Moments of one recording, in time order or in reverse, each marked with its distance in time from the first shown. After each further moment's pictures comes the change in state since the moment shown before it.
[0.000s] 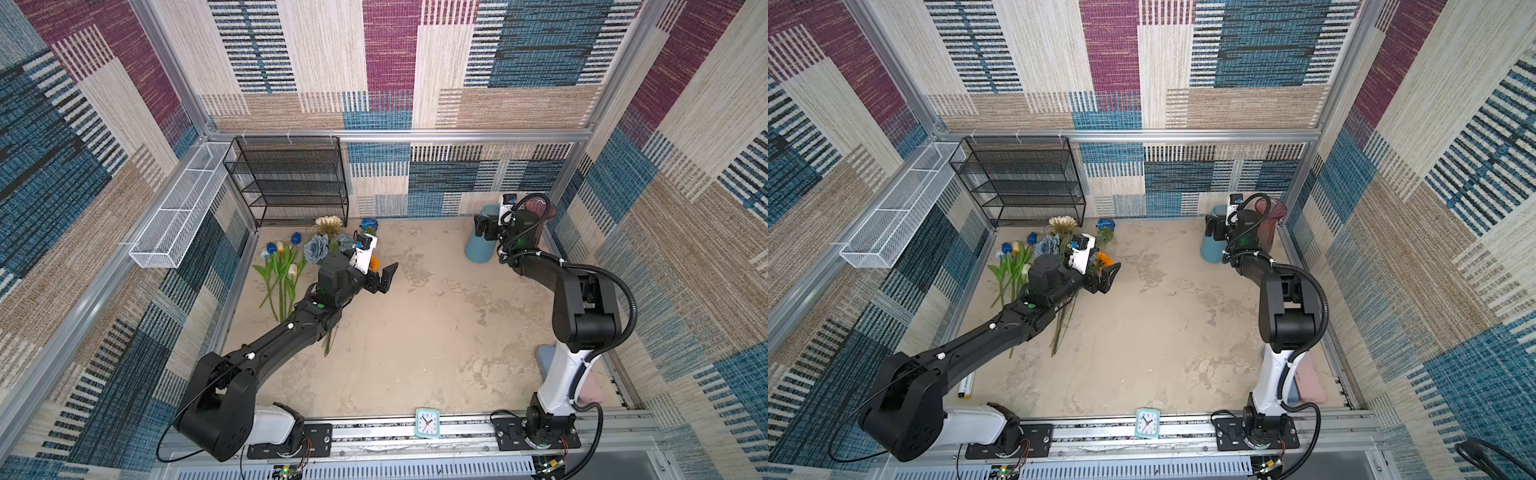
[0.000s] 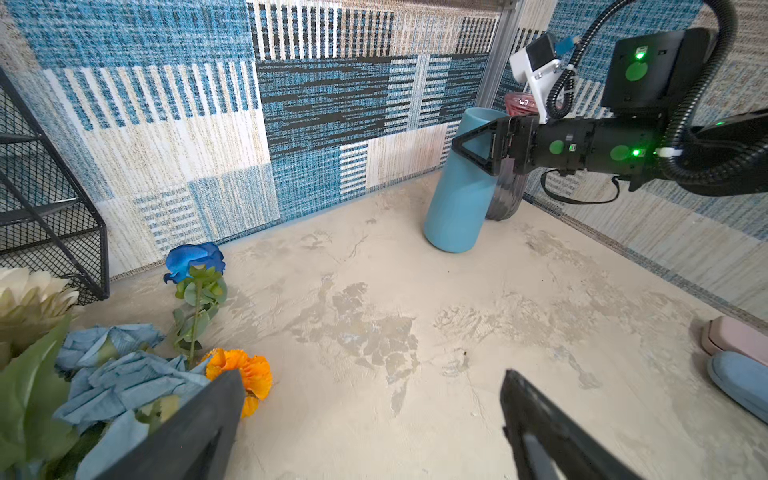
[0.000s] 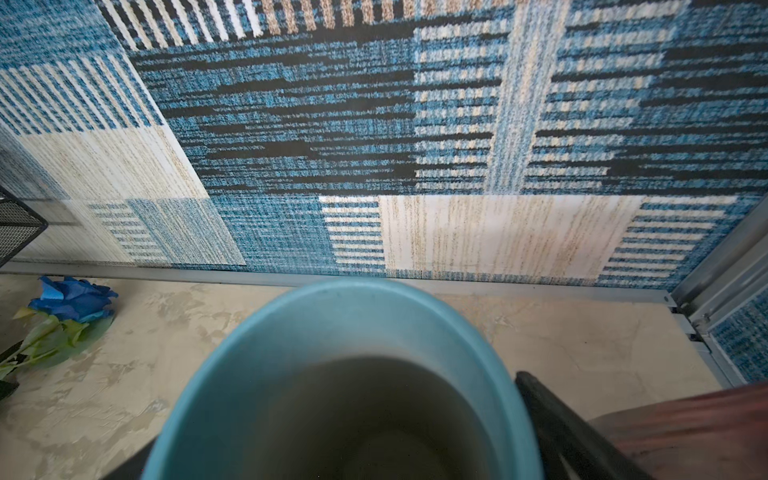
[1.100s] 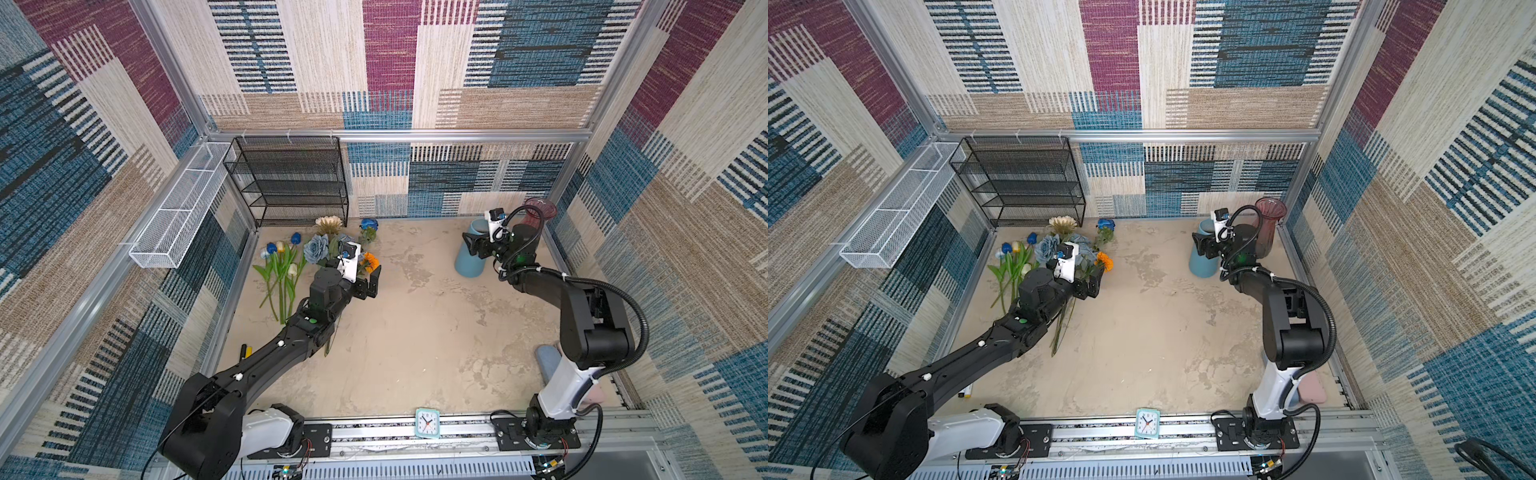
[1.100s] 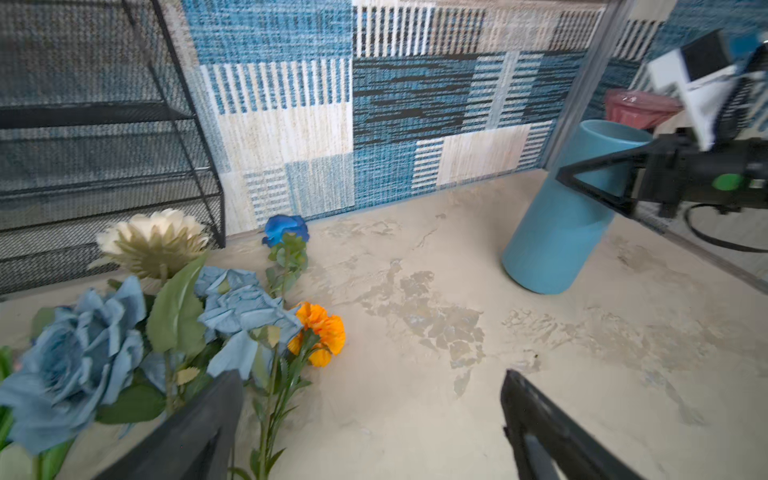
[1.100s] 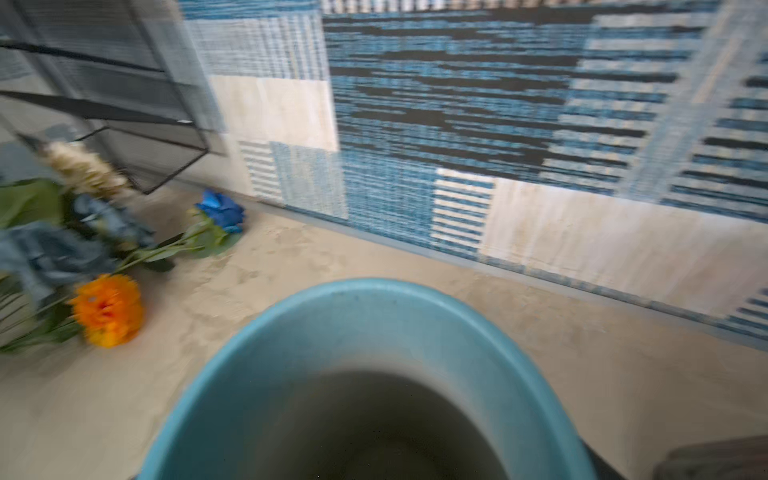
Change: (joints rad) left arm 0.008 -0.123 -0.130 -0.001 -0.261 -0.006; right arm 0.083 -0.197 -0.278 0.093 -0.262 -0.104
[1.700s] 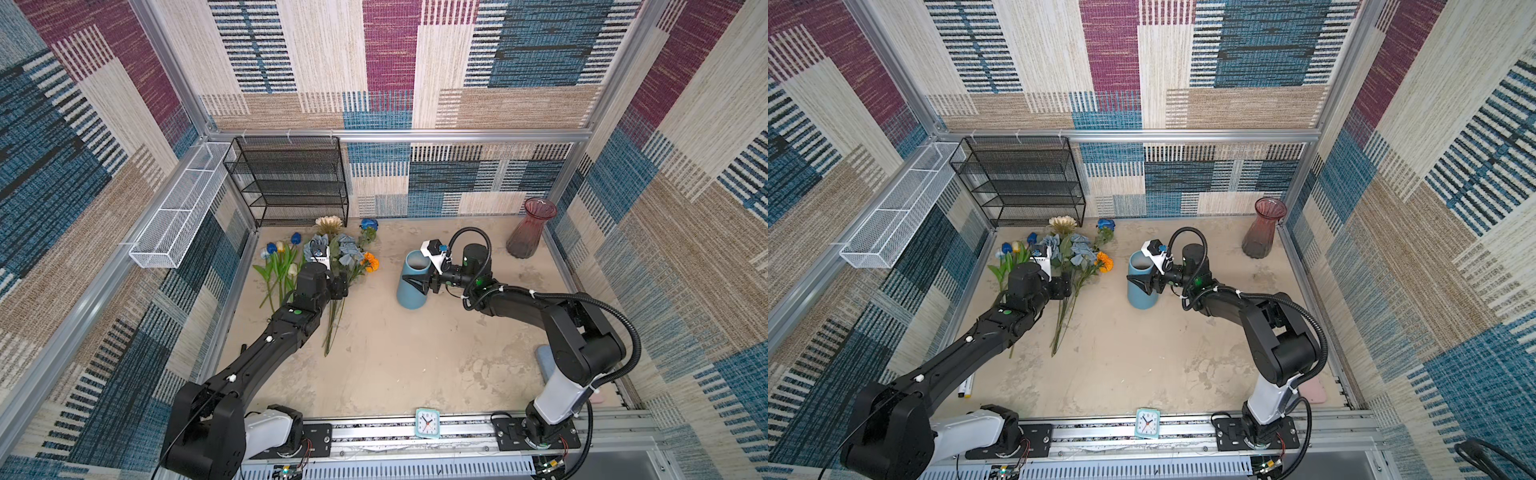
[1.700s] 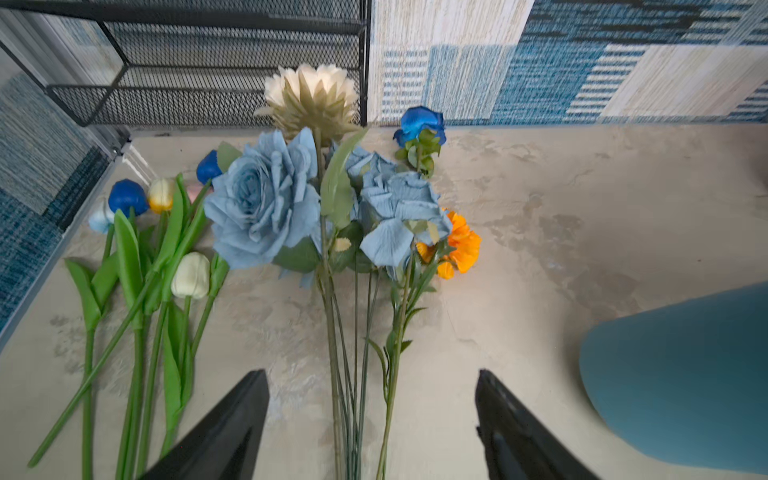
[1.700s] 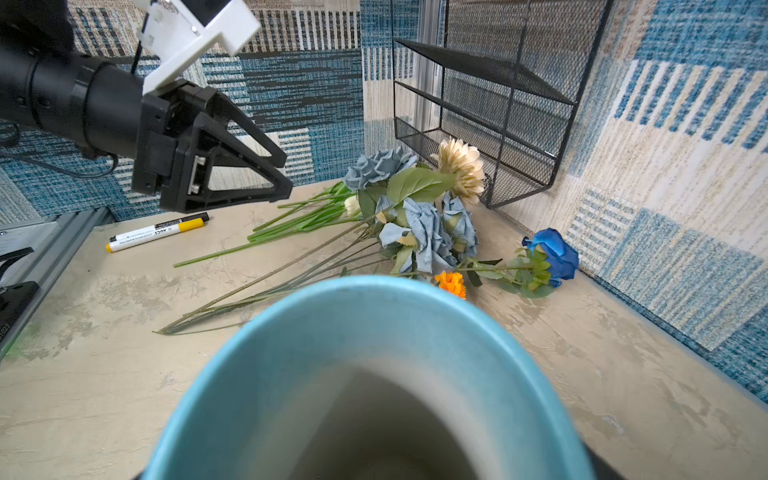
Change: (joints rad) left arm 0.175 -0.008 0.055 -0.360 -0.094 -0.106; right arm 0.346 -0.023 -0.090 0.125 -0.301 -0.106
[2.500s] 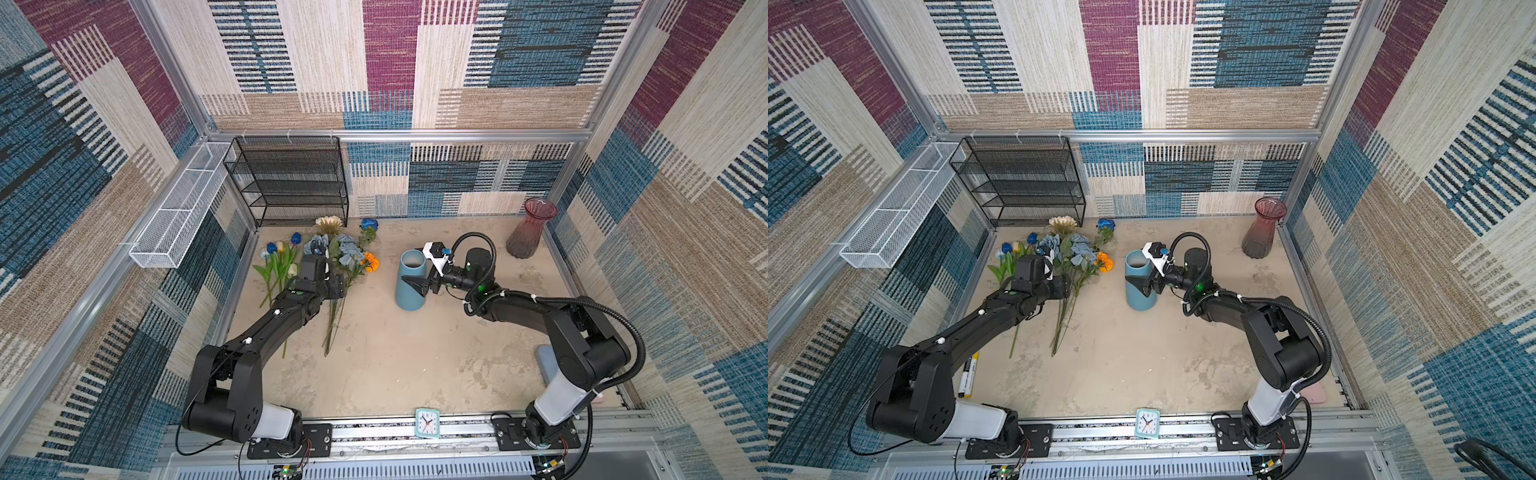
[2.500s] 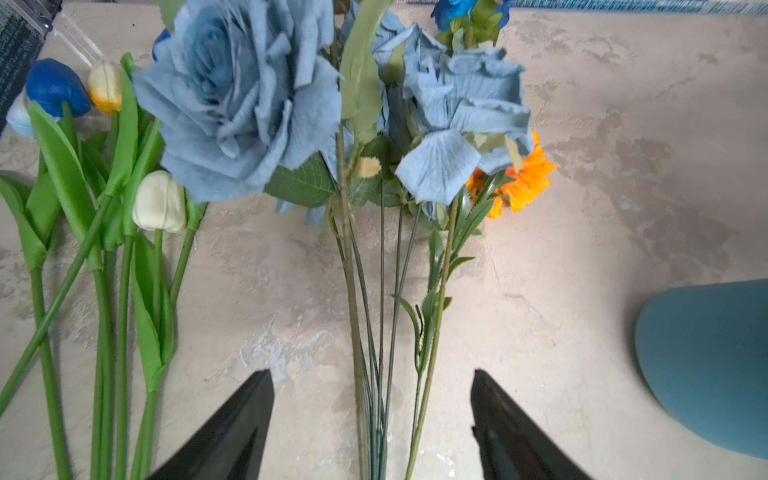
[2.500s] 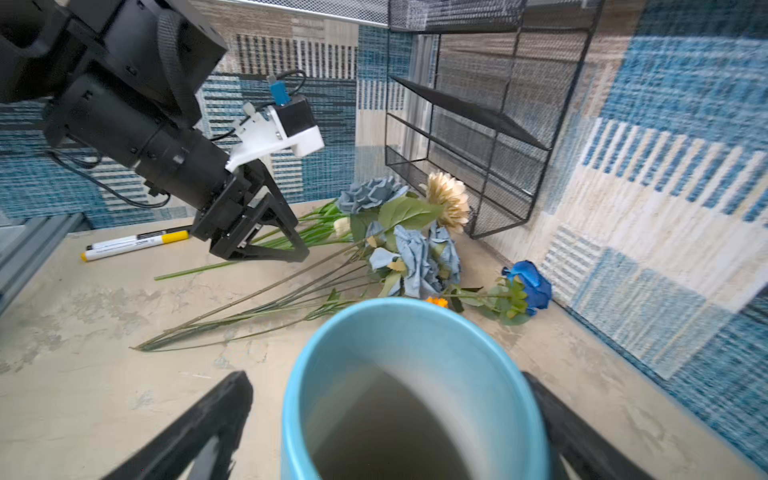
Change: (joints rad) left arm 0.090 0.201 0.129 -0.150 0.092 -0.015; right arm 0.009 -0.049 -0.066 0.130 0.047 -0.005
